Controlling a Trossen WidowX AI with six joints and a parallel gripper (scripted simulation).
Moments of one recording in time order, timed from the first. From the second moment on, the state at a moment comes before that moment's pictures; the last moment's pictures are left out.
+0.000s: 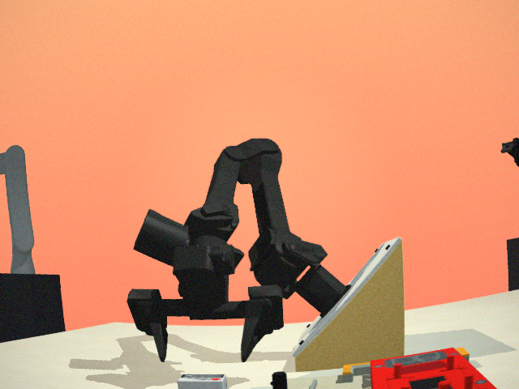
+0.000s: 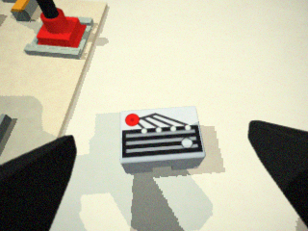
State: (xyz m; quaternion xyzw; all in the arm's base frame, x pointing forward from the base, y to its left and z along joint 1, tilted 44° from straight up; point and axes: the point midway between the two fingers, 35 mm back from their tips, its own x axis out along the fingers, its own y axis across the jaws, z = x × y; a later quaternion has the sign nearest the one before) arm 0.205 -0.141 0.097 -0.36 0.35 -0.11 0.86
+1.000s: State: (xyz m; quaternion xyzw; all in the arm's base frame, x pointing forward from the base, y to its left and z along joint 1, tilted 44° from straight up) arm 0.207 -0.140 0.092 -0.38 0.40 -0.08 0.83
